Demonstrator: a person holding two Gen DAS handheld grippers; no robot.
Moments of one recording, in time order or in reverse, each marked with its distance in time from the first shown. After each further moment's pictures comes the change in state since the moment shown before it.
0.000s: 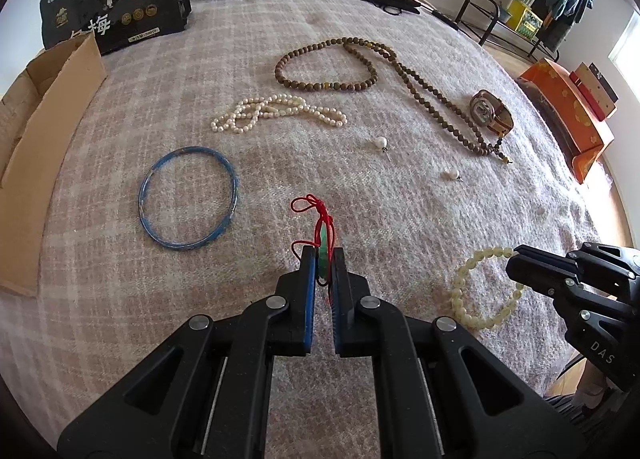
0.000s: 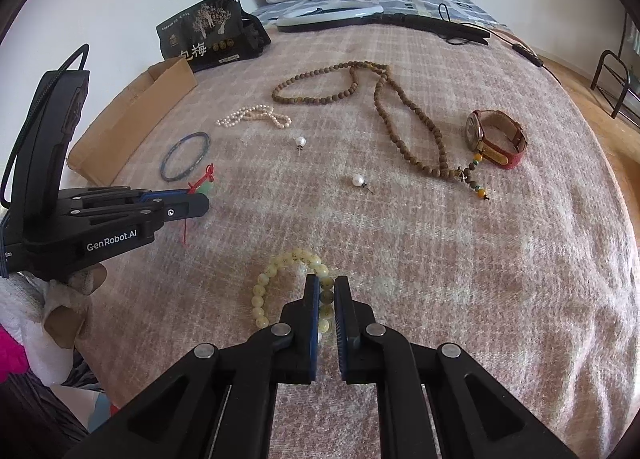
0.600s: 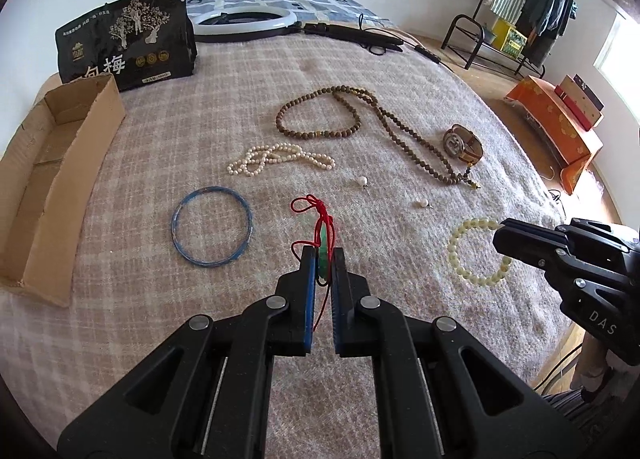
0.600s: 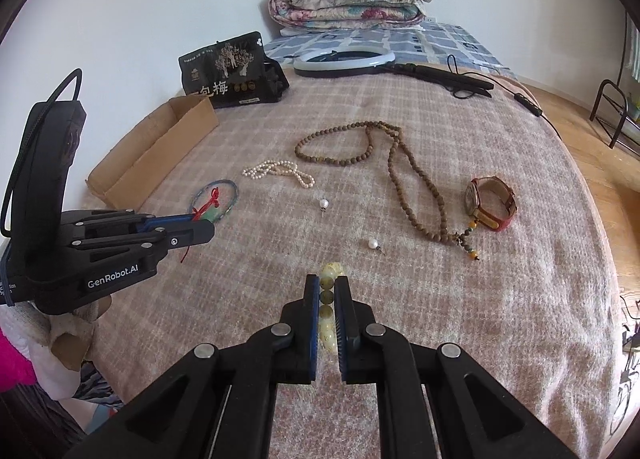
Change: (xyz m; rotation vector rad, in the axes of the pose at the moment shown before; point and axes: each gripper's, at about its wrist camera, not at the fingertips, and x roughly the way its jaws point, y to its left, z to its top) left arm -0.050 0.001 0.002 0.017 -0.111 -0.018; right arm -0.036 0.021 0.024 -0.051 -0.116 -0.010
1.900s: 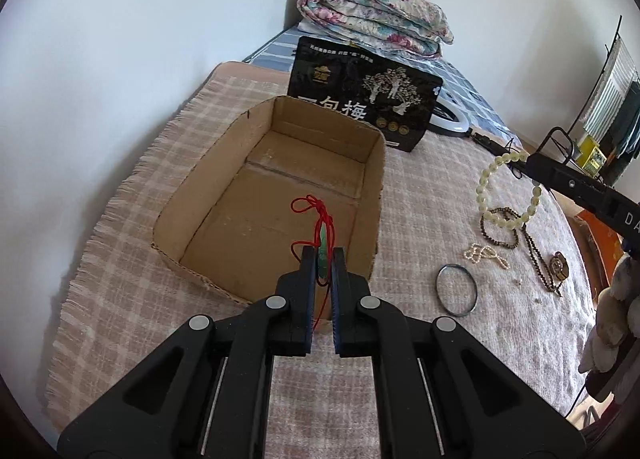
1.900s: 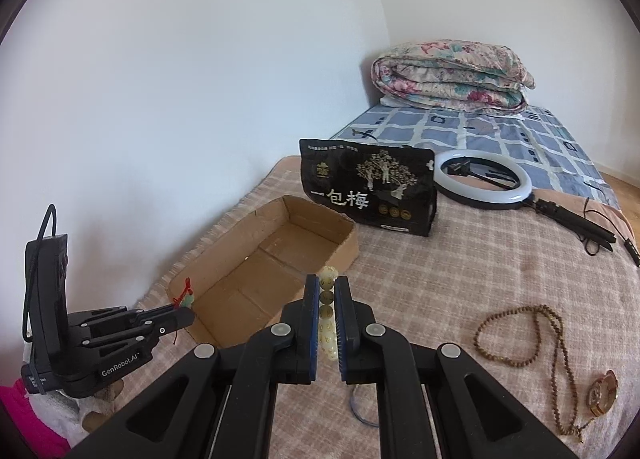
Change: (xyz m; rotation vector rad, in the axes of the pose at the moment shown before) left arm -0.110 0.219 -0.018 -0.359 -0.199 0.227; right arm 0.050 0.188 0.156 -0.155 -0.187 0.214
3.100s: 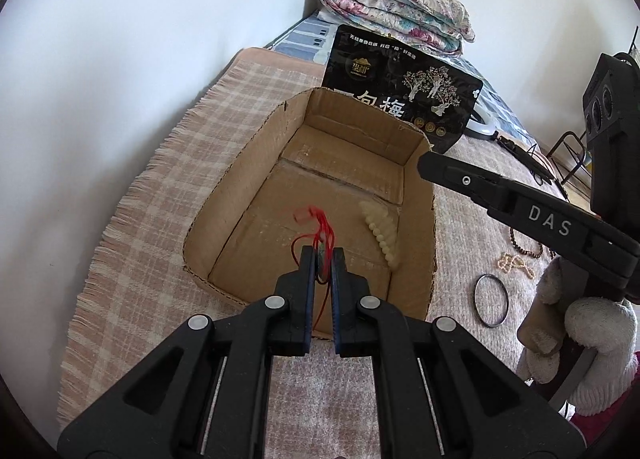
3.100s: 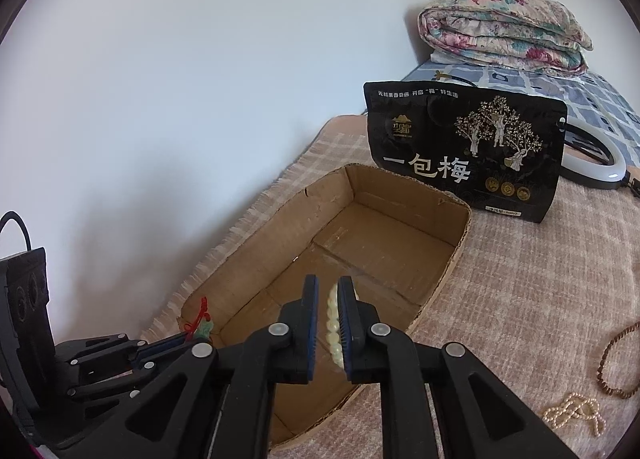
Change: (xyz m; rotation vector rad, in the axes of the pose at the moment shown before) left arm 0.023 0.035 0.013 -0.030 0.036 0.027; right arm 0.121 0.039 0.006 0.045 0.106 0.141
